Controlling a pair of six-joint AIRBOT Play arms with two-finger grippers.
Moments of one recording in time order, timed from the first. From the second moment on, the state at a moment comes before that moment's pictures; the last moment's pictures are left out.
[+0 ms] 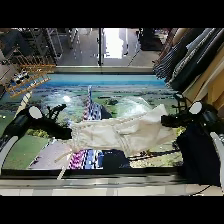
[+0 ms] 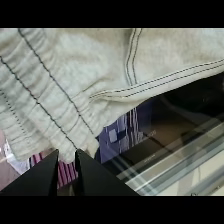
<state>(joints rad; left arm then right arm) -0.09 -1.39 1.12 1.12 -1.25 -1.25 -0.17 -1.31 1.21 -1.34 1.18 1.44</state>
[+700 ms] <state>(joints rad) -0.02 -1.35 1.20 1.07 -1.23 -1.25 0.51 -1.40 1.47 -1.39 1.08 1.89</state>
